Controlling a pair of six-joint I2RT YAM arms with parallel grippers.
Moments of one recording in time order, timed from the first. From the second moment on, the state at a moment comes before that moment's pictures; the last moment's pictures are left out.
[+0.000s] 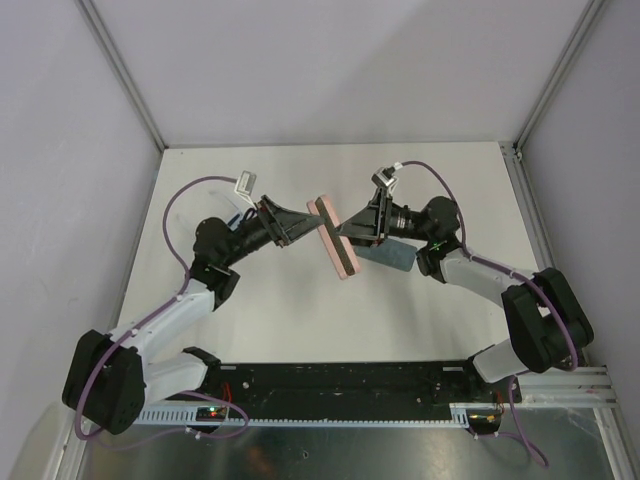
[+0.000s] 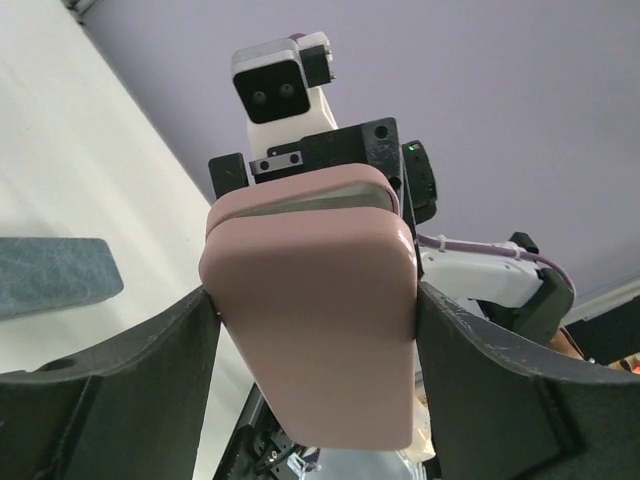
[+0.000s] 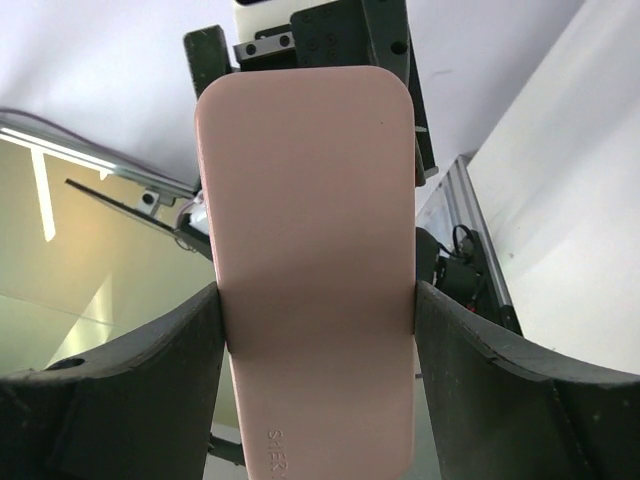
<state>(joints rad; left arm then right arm) -0.44 1.12 0.60 0.73 0.59 -1.13 0.48 1.47 0.78 0.98 -0.97 1.43</state>
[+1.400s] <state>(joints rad) -0.43 1.15 0.53 0.84 0.64 -1.11 0.40 1.34 0.72 0.35 -0.78 0.90</state>
